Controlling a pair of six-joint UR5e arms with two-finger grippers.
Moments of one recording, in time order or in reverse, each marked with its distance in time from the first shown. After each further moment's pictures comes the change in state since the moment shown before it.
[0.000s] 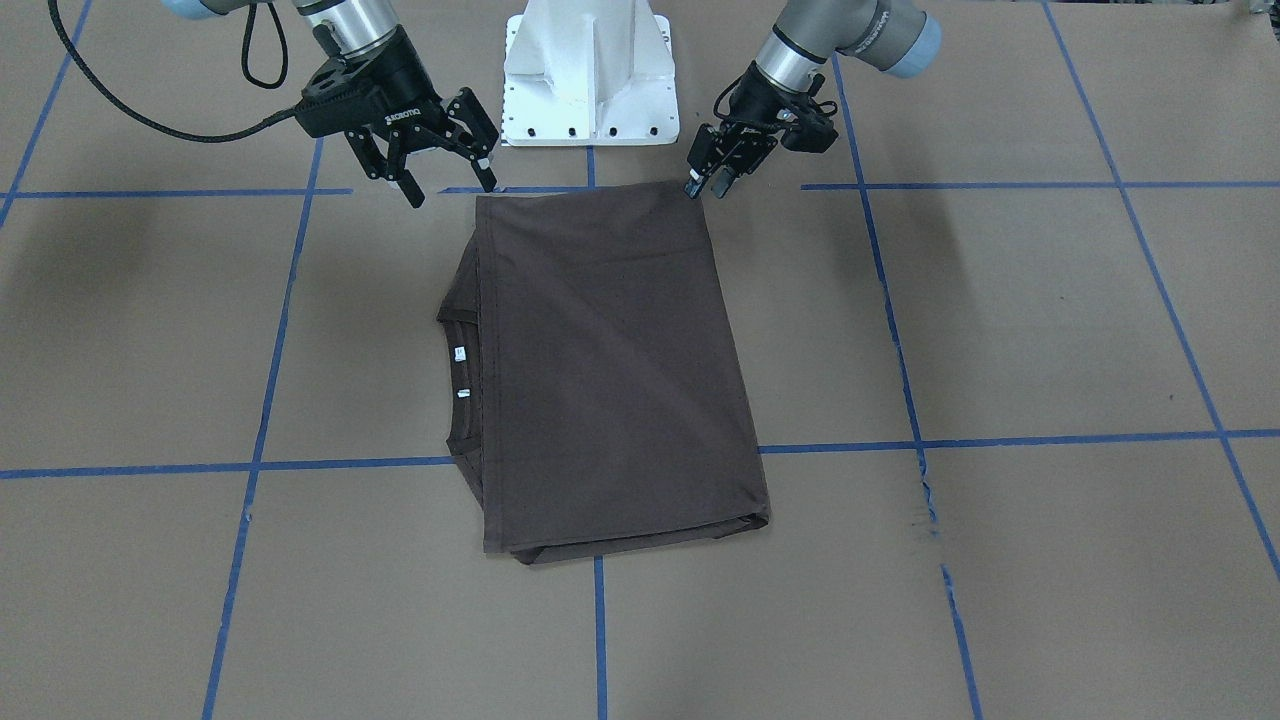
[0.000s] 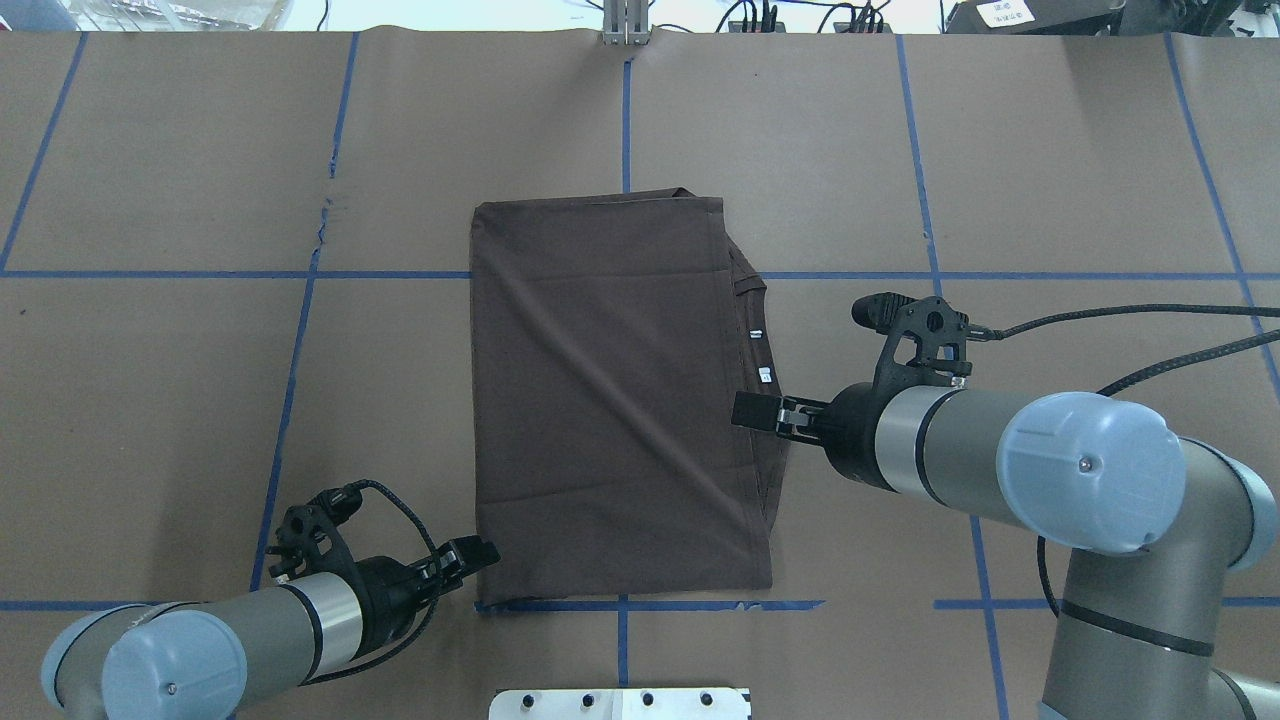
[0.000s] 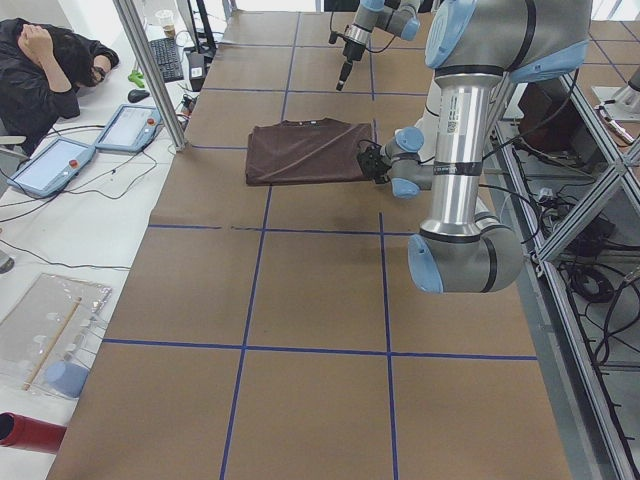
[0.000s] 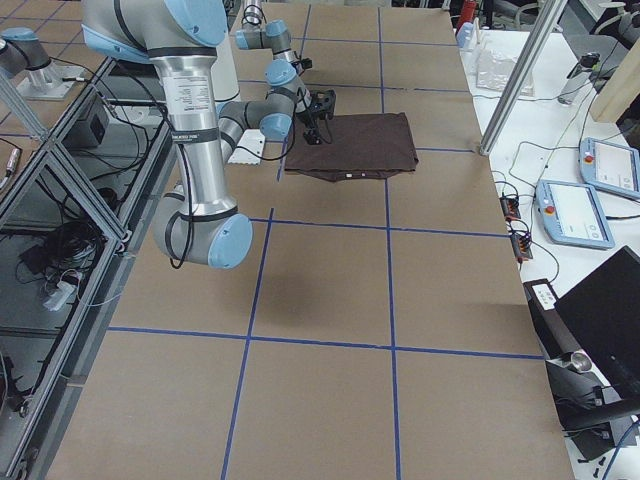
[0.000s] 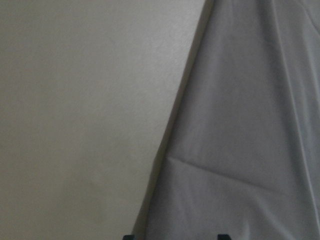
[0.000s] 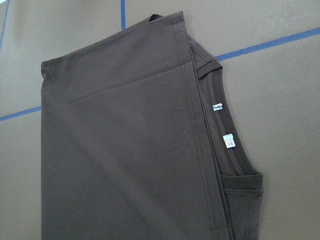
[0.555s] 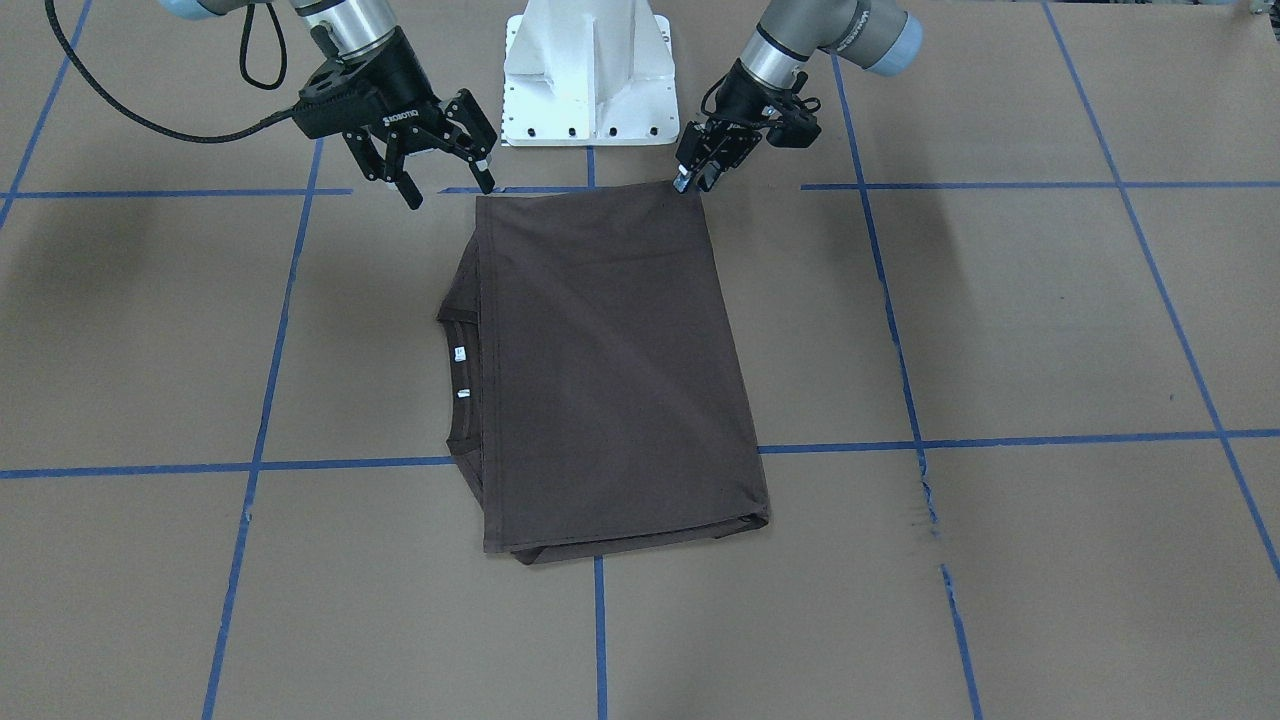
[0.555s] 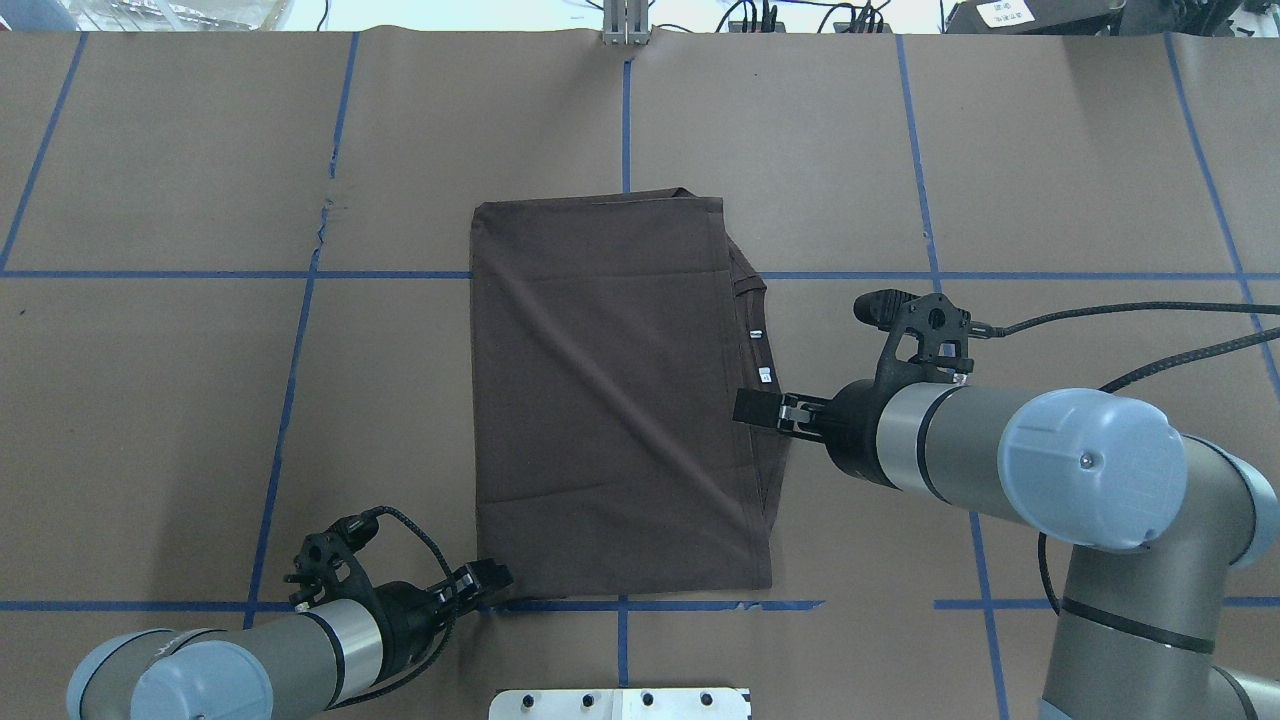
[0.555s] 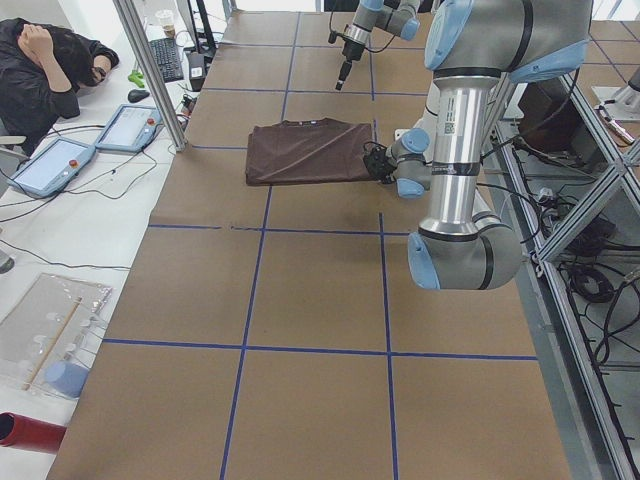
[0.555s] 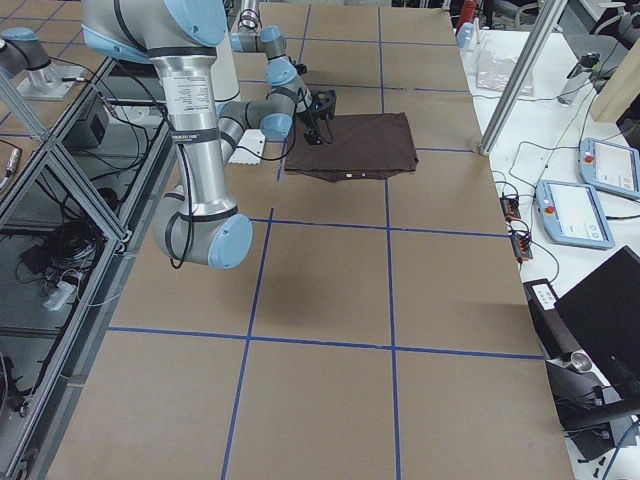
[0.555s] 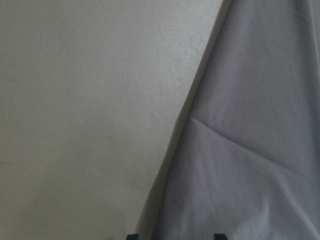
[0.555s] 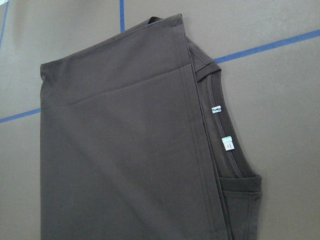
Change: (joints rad) left arm 0.035 -0.026 0.029 0.000 0.027 -0.032; right arm 0.004 0.001 0.000 -0.002 0.001 0.000
